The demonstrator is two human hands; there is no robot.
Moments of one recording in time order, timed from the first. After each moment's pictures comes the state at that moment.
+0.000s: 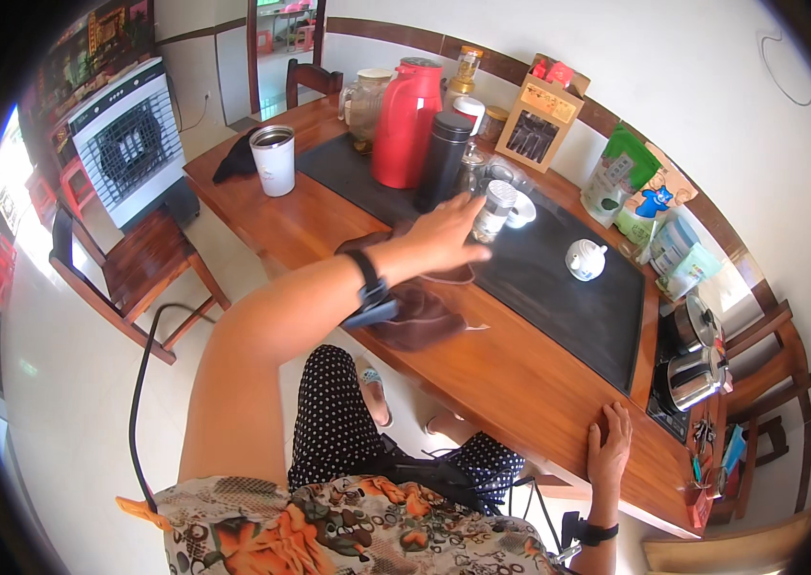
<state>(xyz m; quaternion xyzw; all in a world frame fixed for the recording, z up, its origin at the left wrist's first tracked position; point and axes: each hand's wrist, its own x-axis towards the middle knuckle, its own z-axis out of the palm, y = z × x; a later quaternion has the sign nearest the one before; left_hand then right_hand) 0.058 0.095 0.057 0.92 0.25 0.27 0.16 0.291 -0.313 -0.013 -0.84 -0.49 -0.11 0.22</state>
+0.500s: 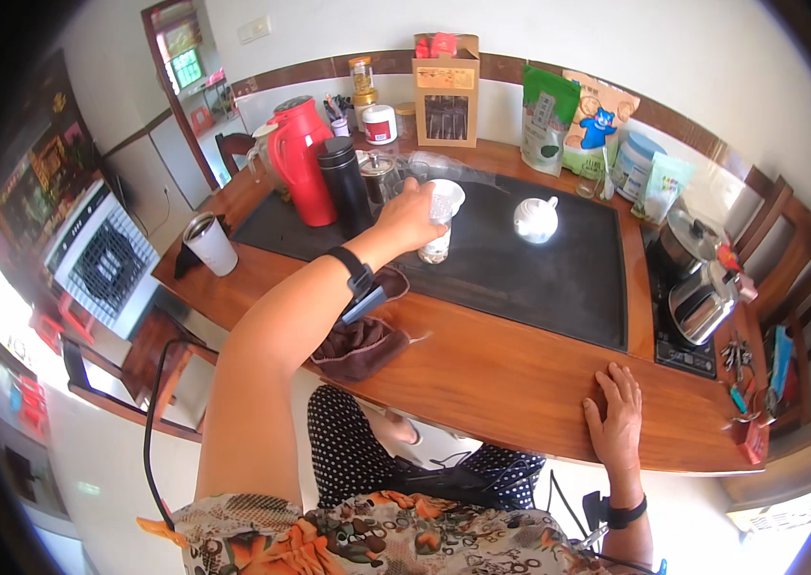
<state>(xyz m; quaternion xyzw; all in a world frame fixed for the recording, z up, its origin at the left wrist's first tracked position) 0.165 0.114 0.080 0.93 0.30 0.21 0.09 0.290 -0.316 -0.002 -0.83 -0.49 -0.10 0.25</state>
